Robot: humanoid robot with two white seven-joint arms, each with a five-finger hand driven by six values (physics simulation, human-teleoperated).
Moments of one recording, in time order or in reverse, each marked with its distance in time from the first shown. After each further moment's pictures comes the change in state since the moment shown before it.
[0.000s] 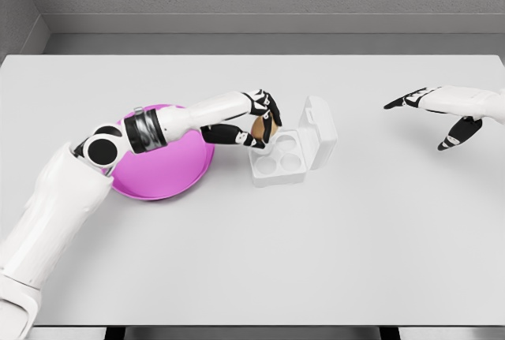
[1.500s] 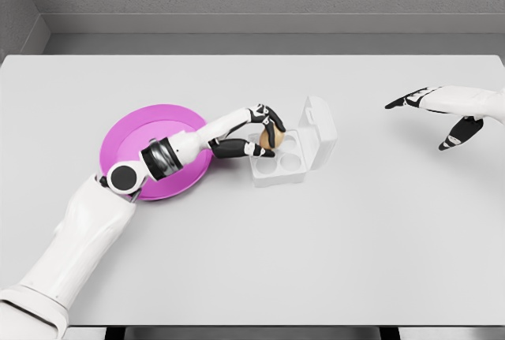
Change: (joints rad) left arm 0.081 -0.101 0.006 0.176 0.154 0.001 0.065; right arm 0.000 -0.003 0.000 -0.002 0.001 0.000 0.000
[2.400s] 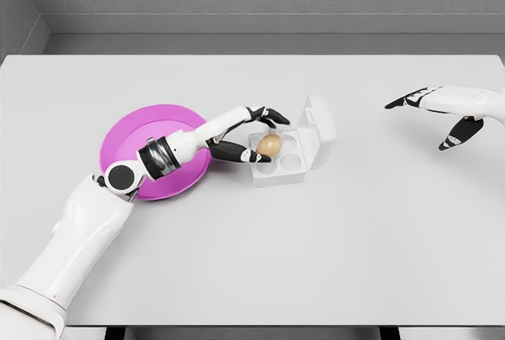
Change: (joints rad) left arm -0.005 0.009 0.002 -0.007 -0.001 -0.001 0.002; right arm 0.000 0.000 0.000 0.000 0.000 0.000 0.000
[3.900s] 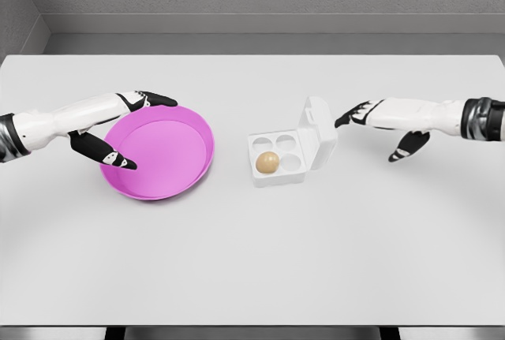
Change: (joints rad) left arm 0.020 0.656 -0.037 -0.409 0.096 -0.001 -0.012; right arm 0.031 0.068 0.031 -0.181 0.001 0.000 0.000
